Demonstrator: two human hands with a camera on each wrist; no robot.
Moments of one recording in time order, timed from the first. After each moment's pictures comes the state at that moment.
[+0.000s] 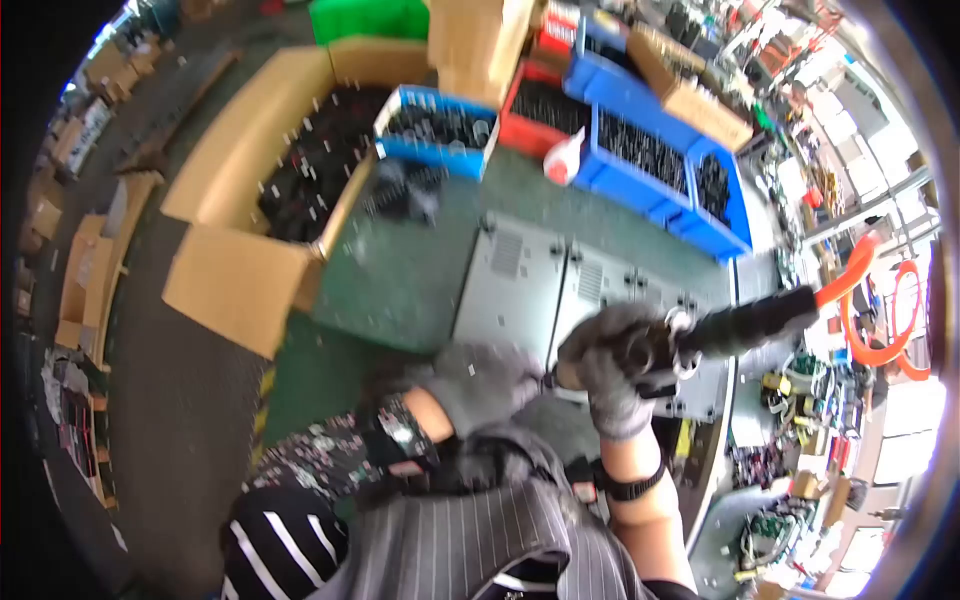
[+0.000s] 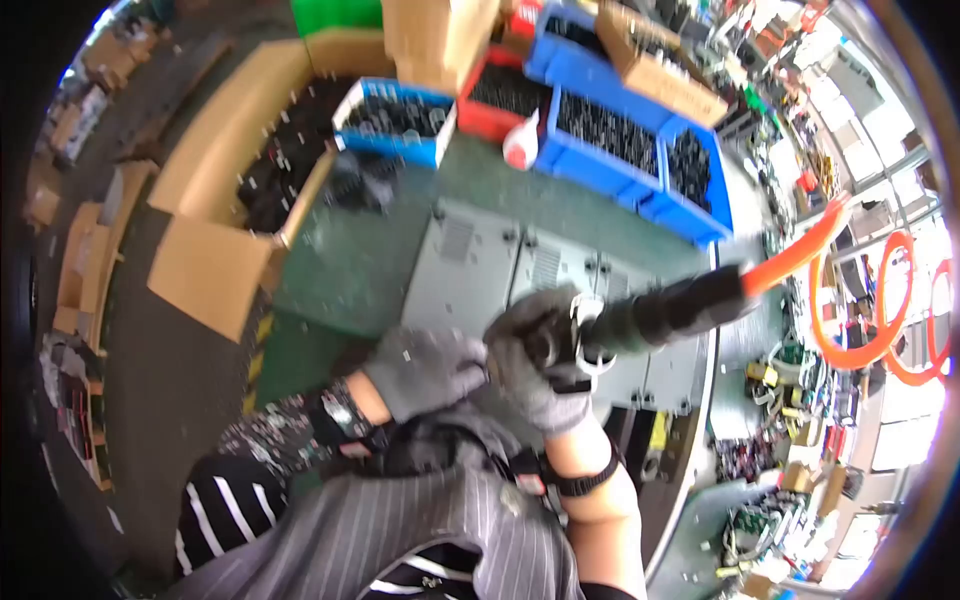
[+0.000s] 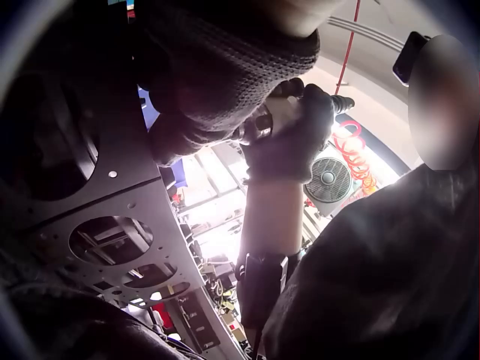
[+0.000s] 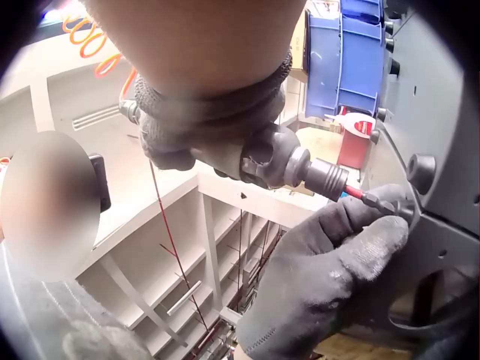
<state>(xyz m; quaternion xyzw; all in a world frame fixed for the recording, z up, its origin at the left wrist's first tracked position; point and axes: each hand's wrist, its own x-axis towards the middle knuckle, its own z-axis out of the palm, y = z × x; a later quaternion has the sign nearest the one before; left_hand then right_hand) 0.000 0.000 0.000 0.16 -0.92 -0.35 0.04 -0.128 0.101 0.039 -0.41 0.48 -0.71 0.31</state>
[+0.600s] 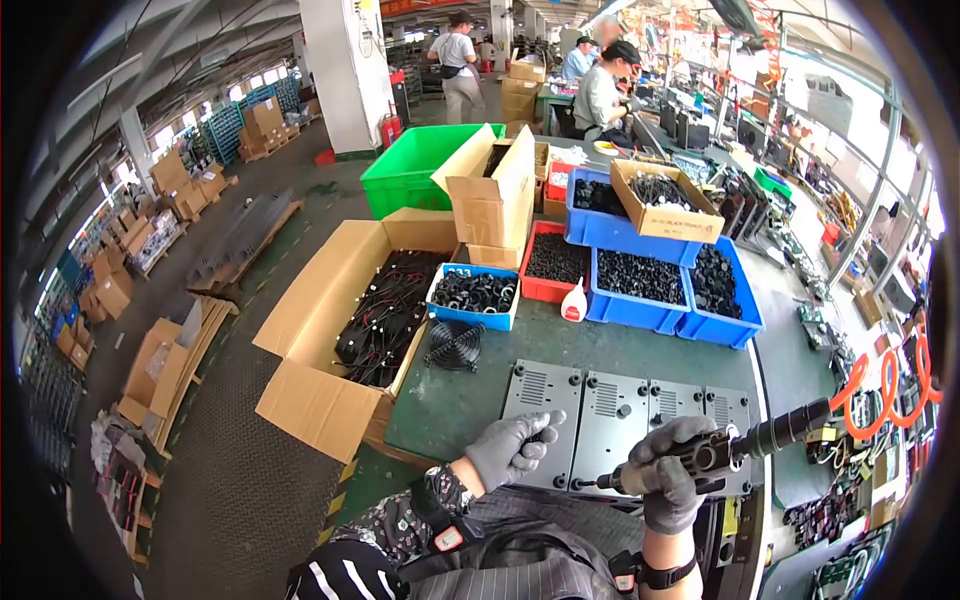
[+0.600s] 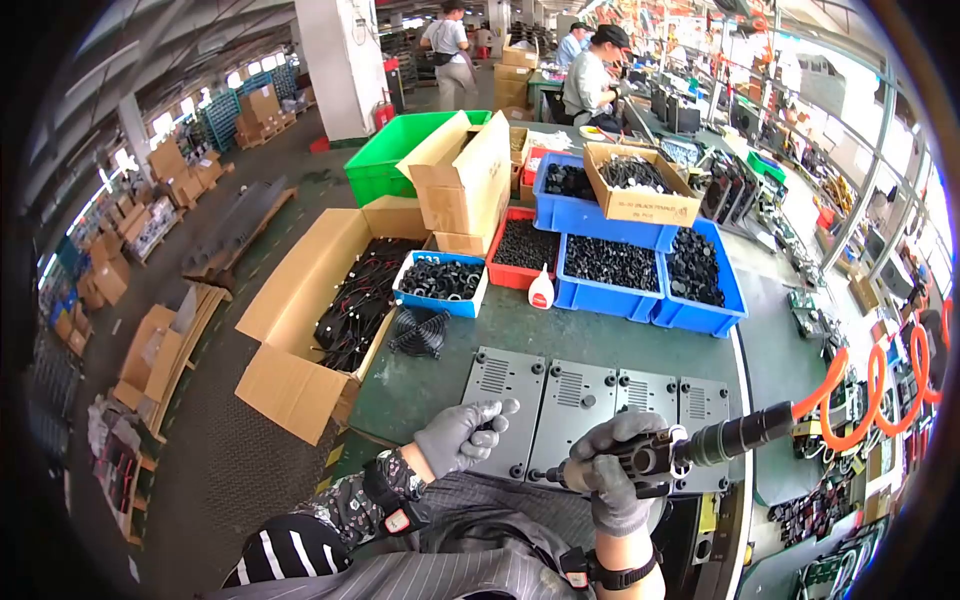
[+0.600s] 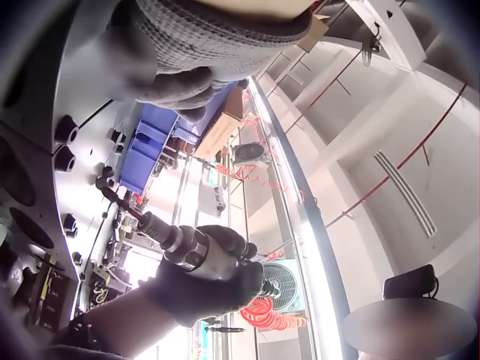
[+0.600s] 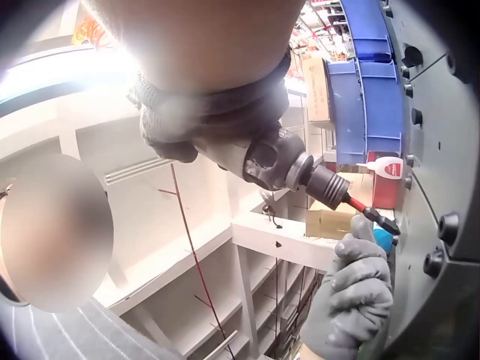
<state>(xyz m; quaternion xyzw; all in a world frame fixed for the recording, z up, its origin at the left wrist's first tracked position) -0.018 -0.041 0.015 0.25 -0.27 -0.93 0.03 -0.136 0.141 0.086 -0.29 0.34 -0.87 0.23</state>
